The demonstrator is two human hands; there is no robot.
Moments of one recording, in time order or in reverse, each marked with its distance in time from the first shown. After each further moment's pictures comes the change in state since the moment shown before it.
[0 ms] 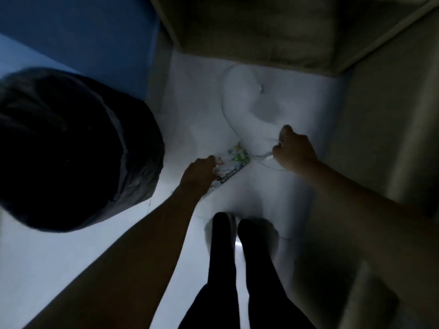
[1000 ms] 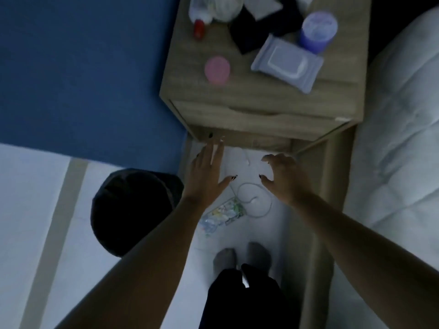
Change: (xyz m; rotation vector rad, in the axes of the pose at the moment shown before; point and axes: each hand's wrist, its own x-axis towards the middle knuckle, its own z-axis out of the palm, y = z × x) left_hand -0.110 0.151 -0.251 0.192 0.501 0.358; right_hand -0.108 -0.101 -0.228 -0.157 0.218 -0.365
